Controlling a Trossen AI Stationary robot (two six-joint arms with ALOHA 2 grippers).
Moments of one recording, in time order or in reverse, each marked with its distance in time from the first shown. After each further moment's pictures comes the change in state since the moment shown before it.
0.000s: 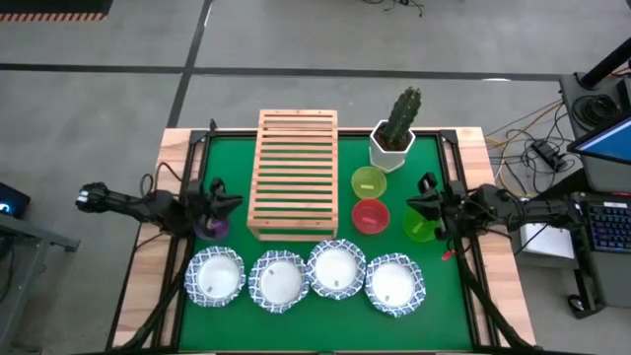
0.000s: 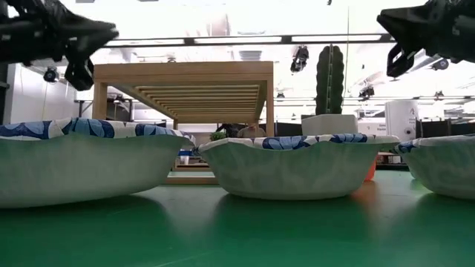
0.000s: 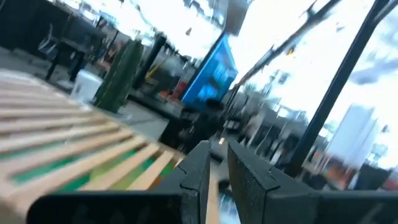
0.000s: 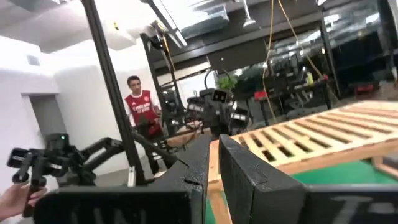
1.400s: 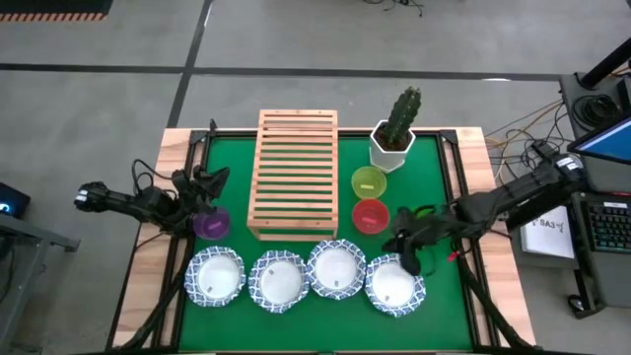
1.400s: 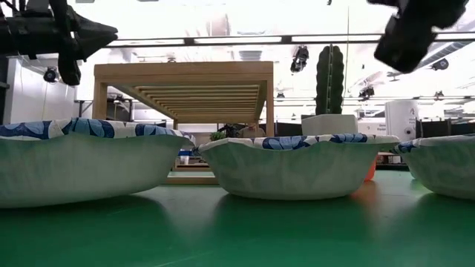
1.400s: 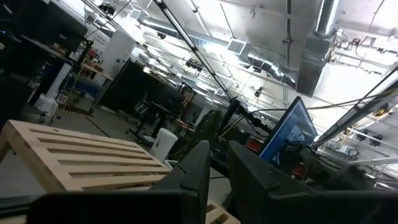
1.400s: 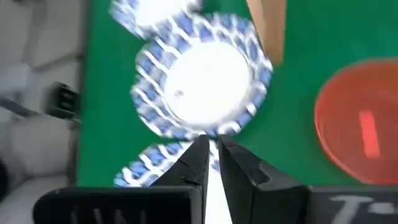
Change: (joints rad) left arm 0.001 0.025 0.000 0.218 -0.391 0.204; right arm 0.398 0.891 0.742 -0.920 0.131 0.333
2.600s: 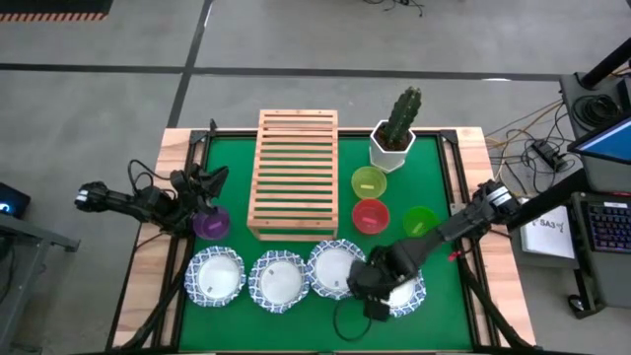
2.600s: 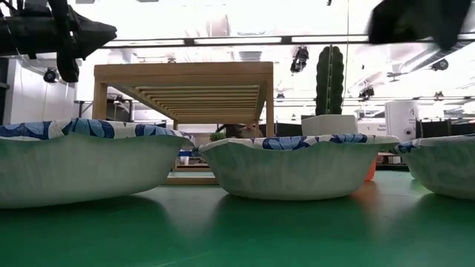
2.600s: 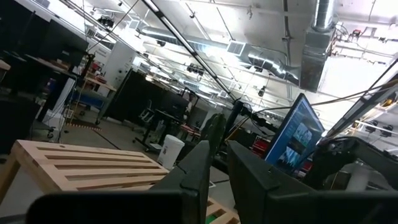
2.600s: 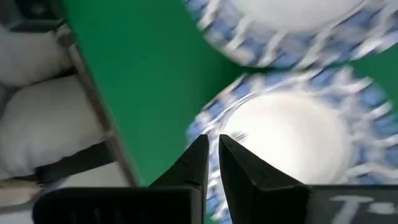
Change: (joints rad) left arm 0.000 -0.004 0.000 0.018 0.000 0.091; right arm 0.134 0.750 0.778 -0.599 -0.270 0.202
